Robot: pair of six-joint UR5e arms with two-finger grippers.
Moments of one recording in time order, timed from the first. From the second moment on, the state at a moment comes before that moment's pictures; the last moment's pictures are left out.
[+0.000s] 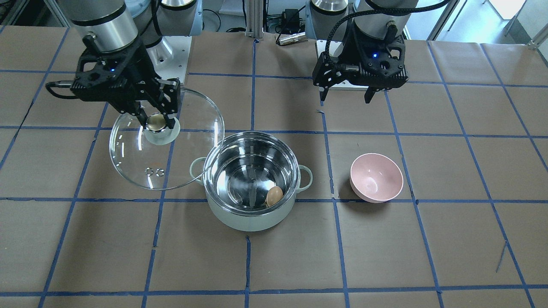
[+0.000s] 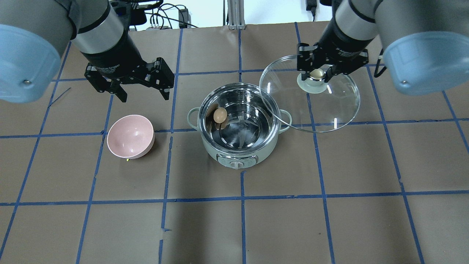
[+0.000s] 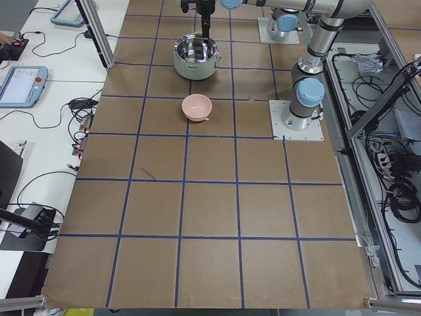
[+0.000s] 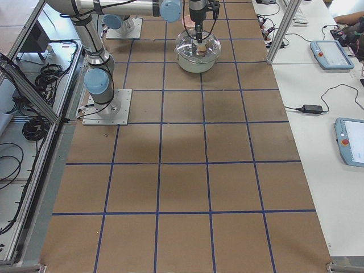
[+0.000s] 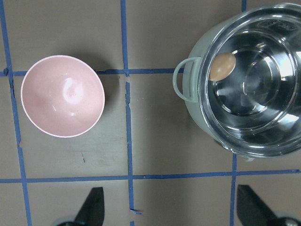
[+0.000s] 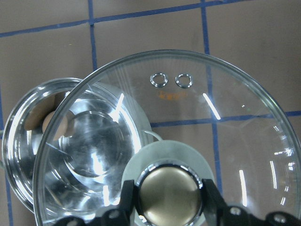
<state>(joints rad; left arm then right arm) -1.66 -1.54 -1.57 -1.59 1.54 -0.08 1.69 -1.57 1.64 -1.83 -1.46 0.21</state>
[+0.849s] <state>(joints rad) -1.66 -1.50 -1.60 -1.56 1.55 -0.03 1.96 -1.42 1.67 -2.09 -1.50 0.49</state>
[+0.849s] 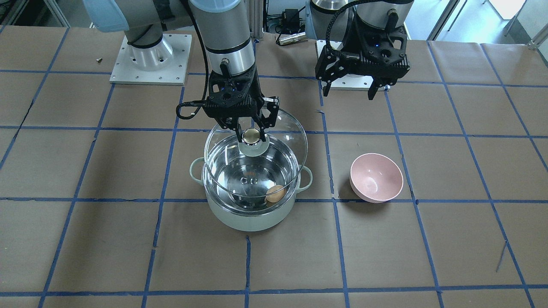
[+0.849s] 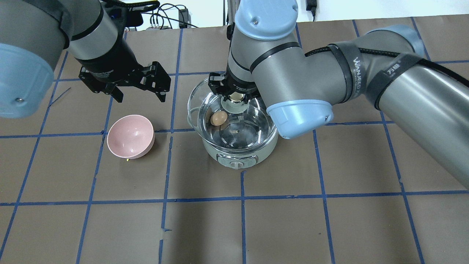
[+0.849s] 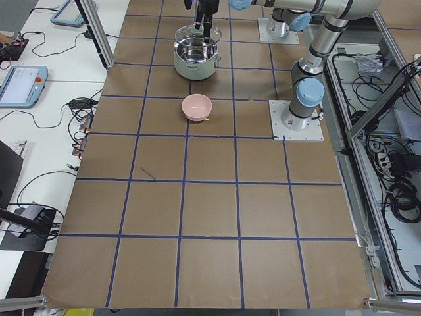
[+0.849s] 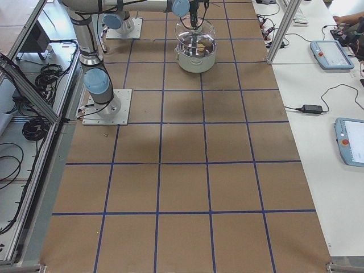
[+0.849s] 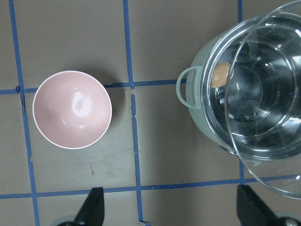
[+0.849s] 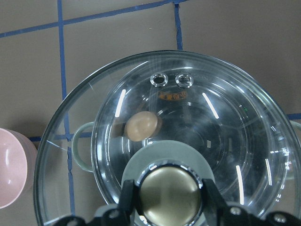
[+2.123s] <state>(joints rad) -1.66 -1.50 -1.60 -1.54 1.55 -0.03 1.97 -1.38 1.74 -2.20 -1.54 0.46</state>
